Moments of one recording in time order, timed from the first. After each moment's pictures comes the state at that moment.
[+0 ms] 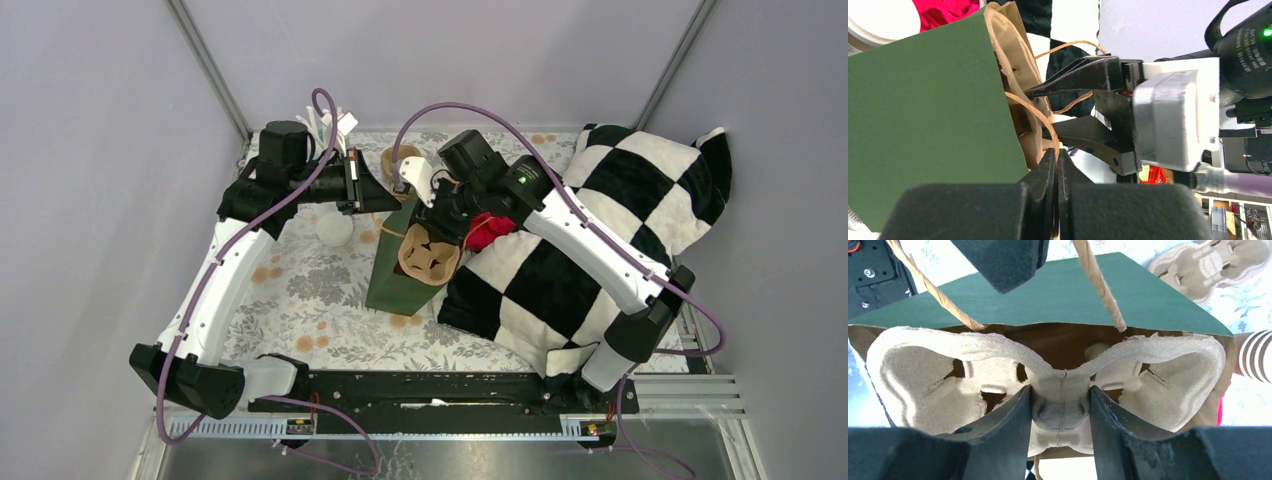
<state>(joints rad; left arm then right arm) -0.31 1.26 1.46 -0.71 0.85 -0.58 0.84 1.67 1.88 -1.10 -0.25 -0.42</state>
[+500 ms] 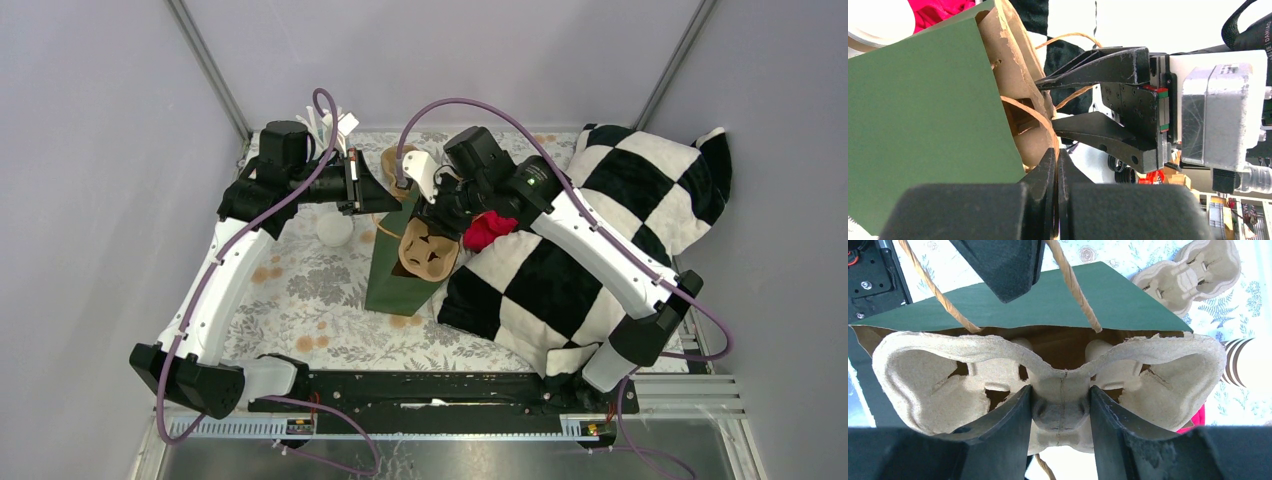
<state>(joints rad) -0.31 1.26 1.46 -0.71 0.87 -0.58 0.84 1.62 1.86 -1.04 -0.24 -0.43</state>
